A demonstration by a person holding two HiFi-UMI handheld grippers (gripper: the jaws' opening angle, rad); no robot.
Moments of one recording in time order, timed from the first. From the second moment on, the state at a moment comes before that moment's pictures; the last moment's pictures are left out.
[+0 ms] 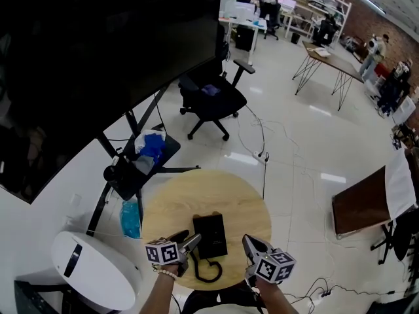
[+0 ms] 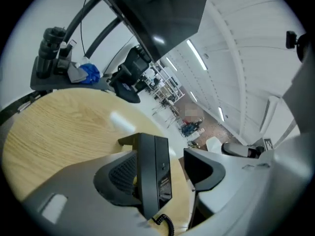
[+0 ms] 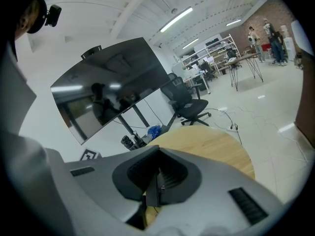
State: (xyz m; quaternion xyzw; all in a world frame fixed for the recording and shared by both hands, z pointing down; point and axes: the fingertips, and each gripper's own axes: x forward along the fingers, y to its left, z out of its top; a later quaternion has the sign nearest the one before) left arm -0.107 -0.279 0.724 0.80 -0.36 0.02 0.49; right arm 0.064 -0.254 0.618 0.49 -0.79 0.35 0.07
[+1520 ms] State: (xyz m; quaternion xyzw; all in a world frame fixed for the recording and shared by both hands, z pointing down) left arm -0.120 -0.147 0.614 0.79 -0.53 0.03 0.31; right arm 0.062 -0.167 0.617 0.45 -0.82 0.35 0.06
